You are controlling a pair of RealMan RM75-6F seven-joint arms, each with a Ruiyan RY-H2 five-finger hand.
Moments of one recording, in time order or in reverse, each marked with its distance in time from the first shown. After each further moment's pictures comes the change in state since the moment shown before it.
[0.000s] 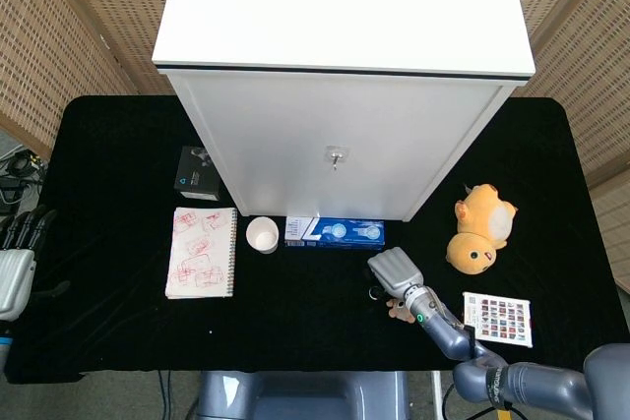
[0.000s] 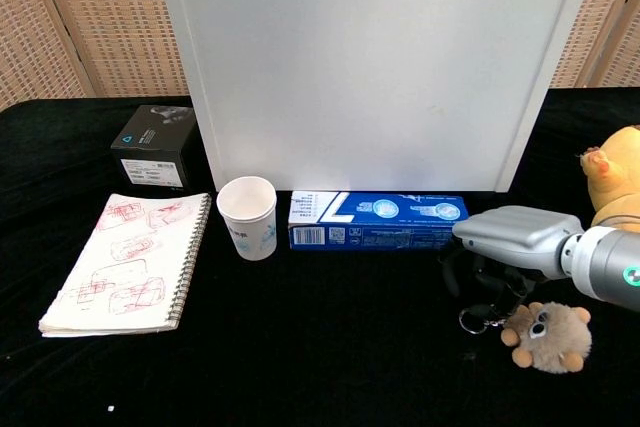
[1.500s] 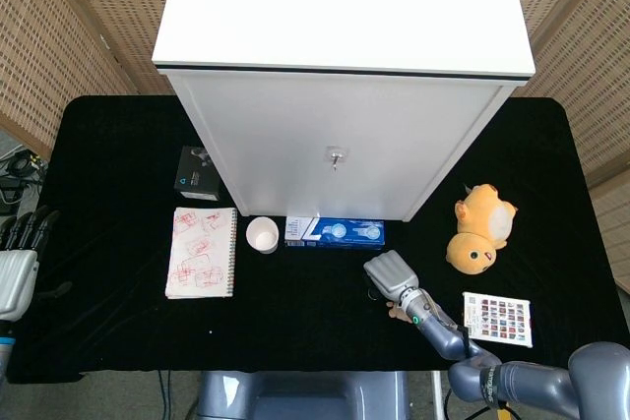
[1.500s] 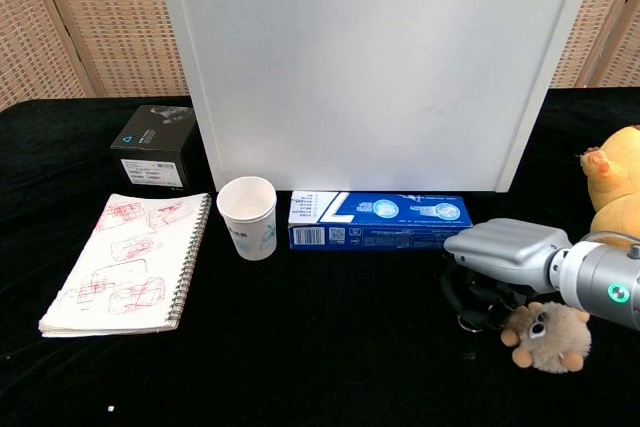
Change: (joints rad) left arm -0.004 -0.007 0.004 -0.002 -0.008 -0.002 0.018; right arm 0.013 -0.053 -0.029 0.077 -0.026 -0.018 0.012
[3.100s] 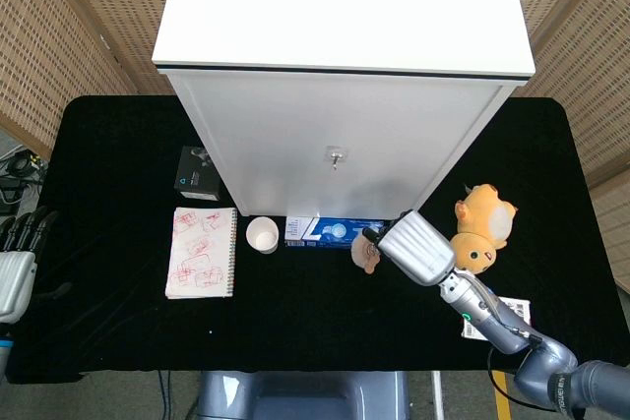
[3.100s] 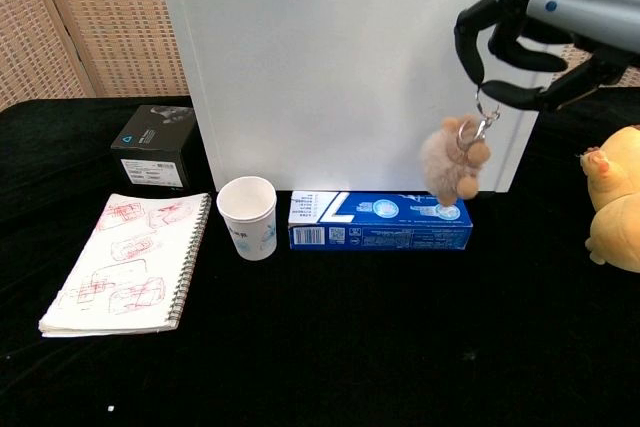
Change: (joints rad) left arm 0.009 0.006 0.004 -0.011 0.016 0.019 -0.011; right arm -0.037 0.395 0.066 -0.233 -0.662 0.529 0.135
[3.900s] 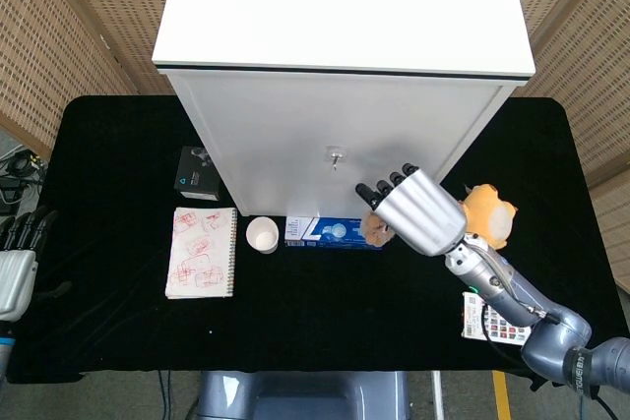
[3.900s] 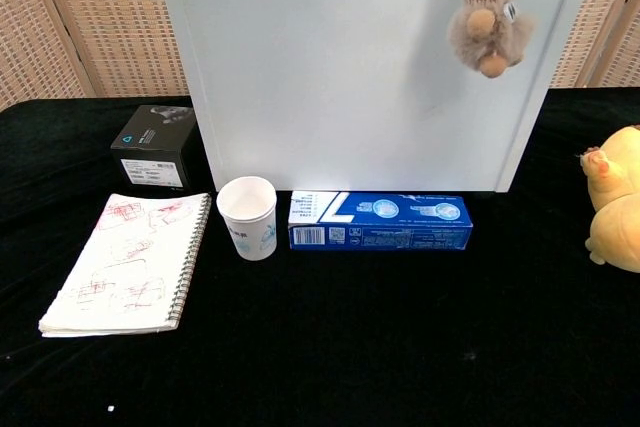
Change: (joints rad) left arm -0.005 -0.006 -0.006 0.002 -0.022 -0.012 0.014; right arm 0.083 0.170 0.187 -0.144 0.034 -0.029 -0.155
